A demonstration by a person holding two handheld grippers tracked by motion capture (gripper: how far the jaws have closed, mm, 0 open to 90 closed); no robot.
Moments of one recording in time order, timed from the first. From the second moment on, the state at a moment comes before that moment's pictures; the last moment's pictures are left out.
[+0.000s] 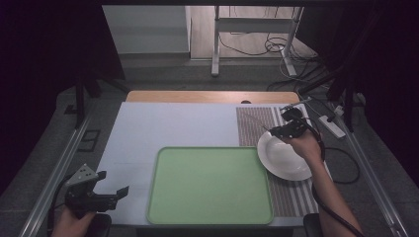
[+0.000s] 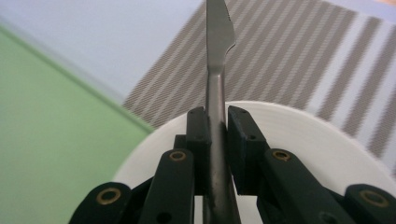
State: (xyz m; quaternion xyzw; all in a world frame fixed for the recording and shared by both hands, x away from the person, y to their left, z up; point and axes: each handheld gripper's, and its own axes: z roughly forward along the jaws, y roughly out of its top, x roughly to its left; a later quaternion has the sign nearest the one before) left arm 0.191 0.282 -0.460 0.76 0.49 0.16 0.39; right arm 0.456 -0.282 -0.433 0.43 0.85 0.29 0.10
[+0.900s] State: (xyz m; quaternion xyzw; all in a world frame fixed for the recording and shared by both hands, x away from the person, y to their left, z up) left arm 0.191 0.282 -0.460 0.76 0.49 0.16 0.39; right arm 0.354 -0.219 -0.460 0.35 0.90 0.26 0.05
